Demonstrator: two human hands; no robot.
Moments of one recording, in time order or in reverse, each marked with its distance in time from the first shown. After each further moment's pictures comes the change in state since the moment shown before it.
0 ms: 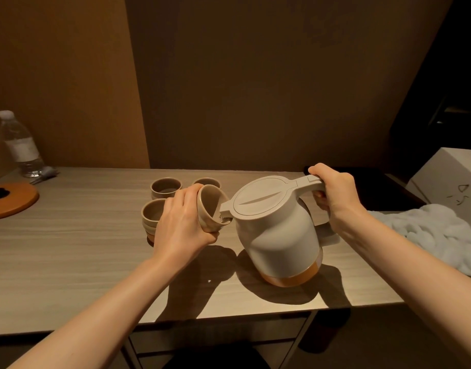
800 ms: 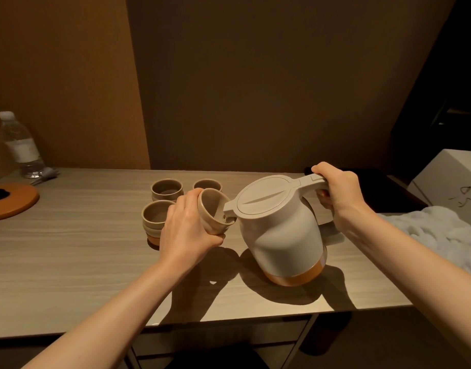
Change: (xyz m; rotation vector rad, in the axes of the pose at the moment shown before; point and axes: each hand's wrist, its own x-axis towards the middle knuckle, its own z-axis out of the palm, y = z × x) left_hand -0.001 0.006 0.004 -0.080 -0.034 -0.081; right_hand 0.008 -0.001 -0.003 -0.007 0.000 -0.017
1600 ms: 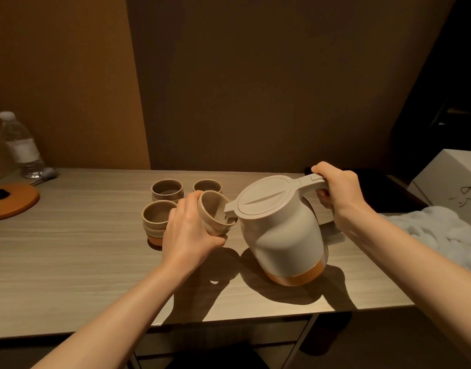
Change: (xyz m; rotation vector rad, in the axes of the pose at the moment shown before) left_hand -0.002 -0.003 0.007 -0.033 0.022 -0.026; right_hand 0.000 -0.001 0.002 -0.028 0.016 0.009
